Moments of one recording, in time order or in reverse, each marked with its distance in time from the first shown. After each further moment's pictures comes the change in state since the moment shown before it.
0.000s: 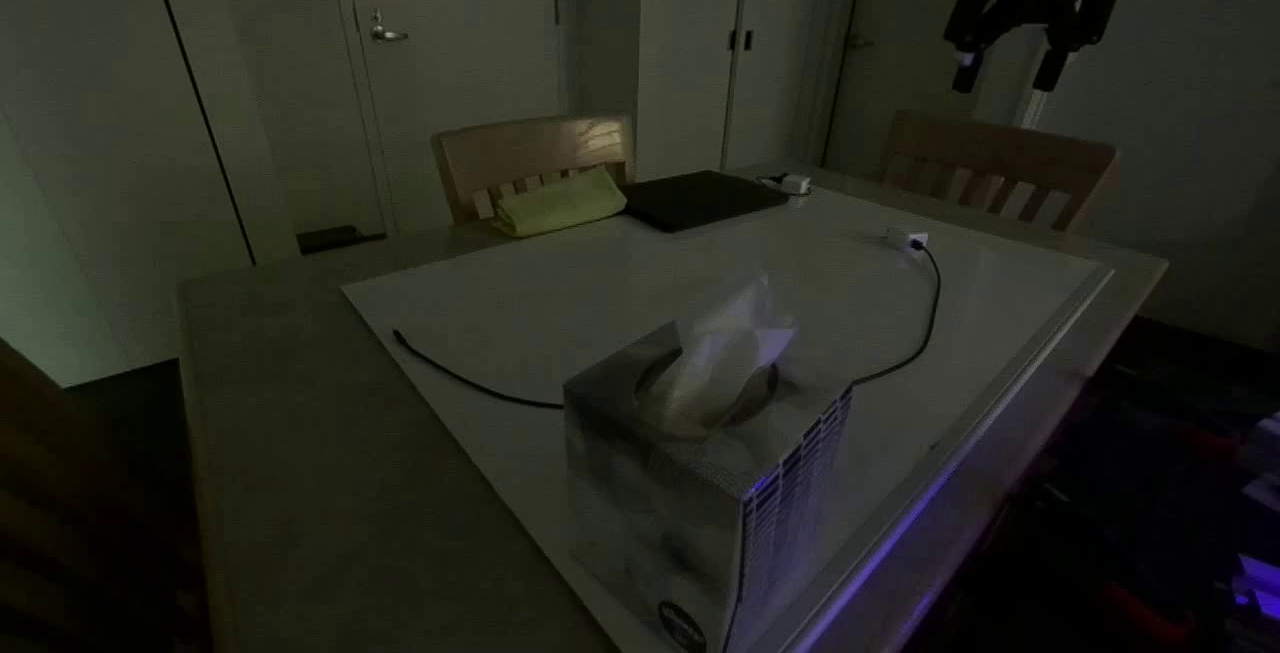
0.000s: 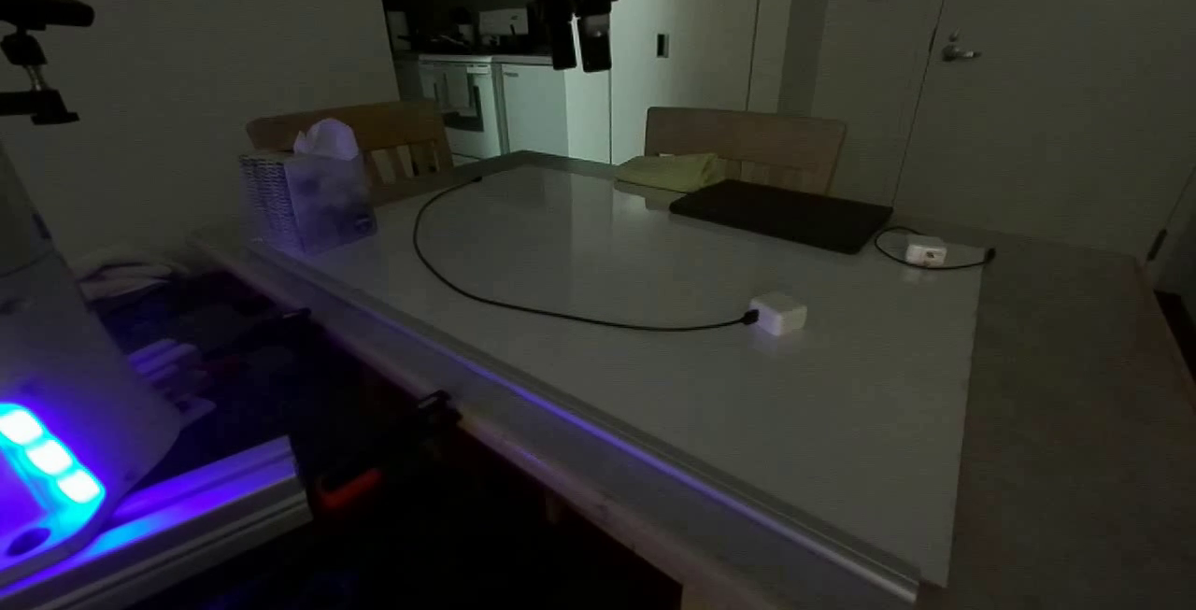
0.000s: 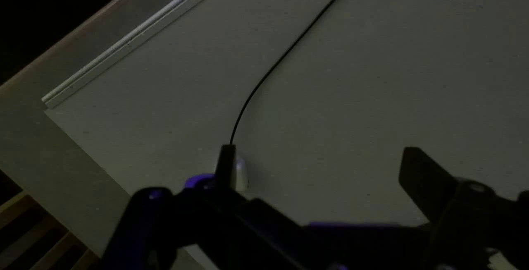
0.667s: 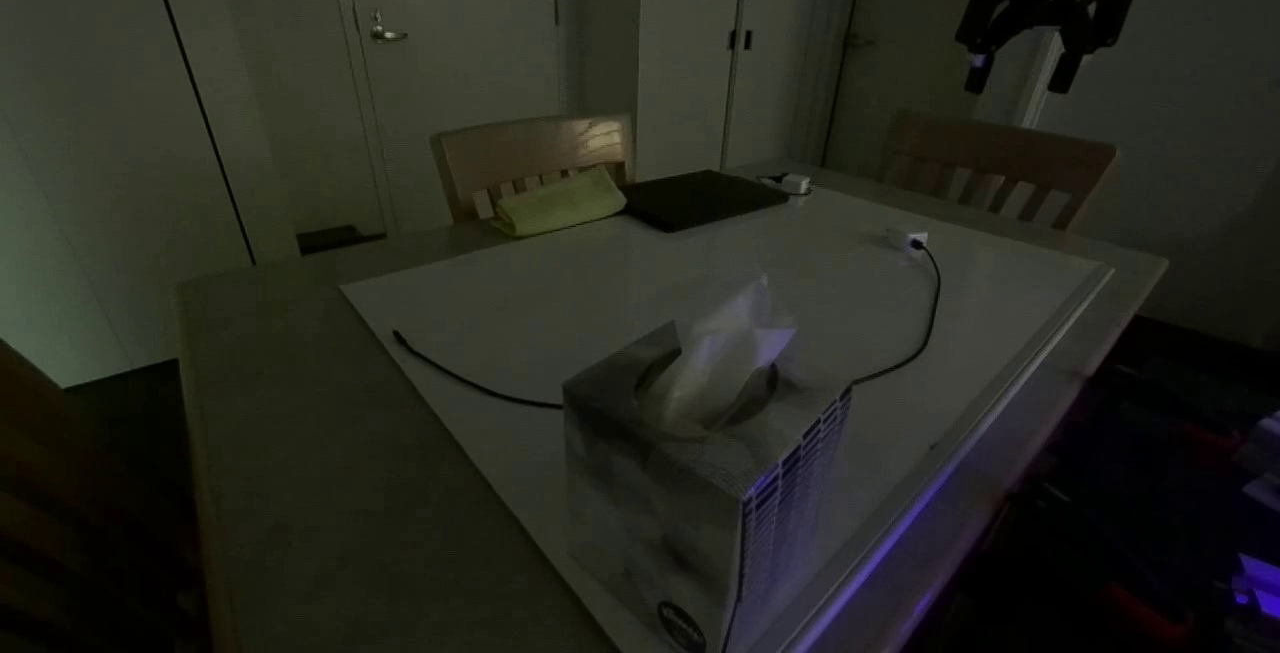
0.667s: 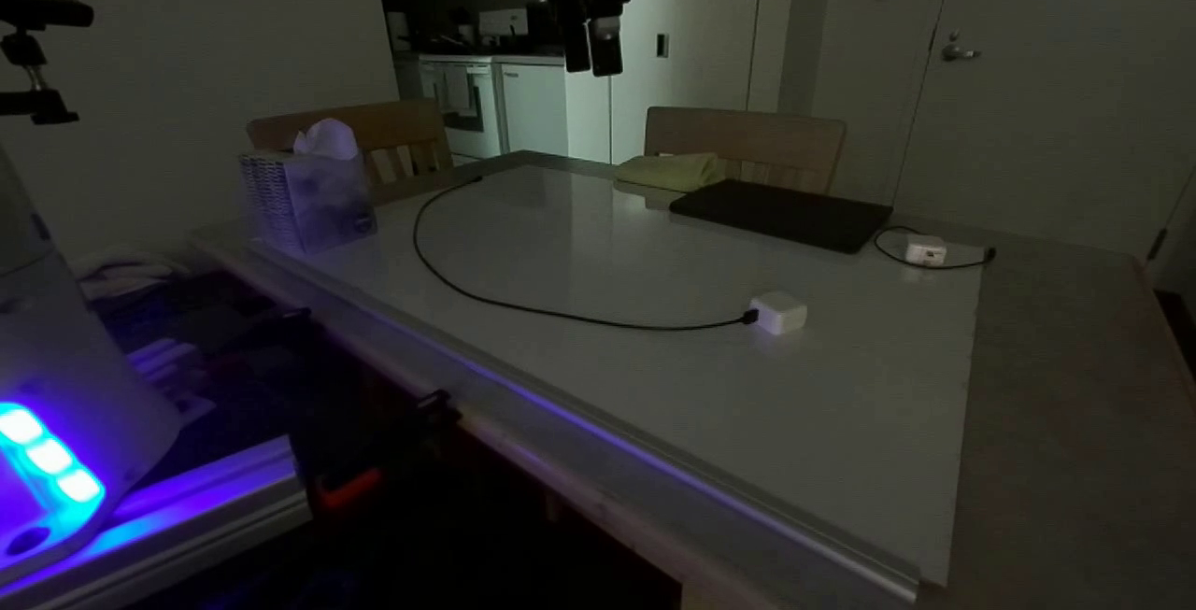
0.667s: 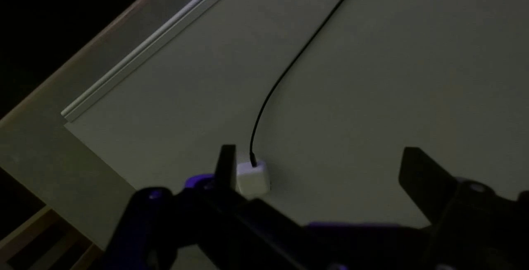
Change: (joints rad) arm -0.037 0.009 -0.020 0.004 -0.001 0.000 0.014
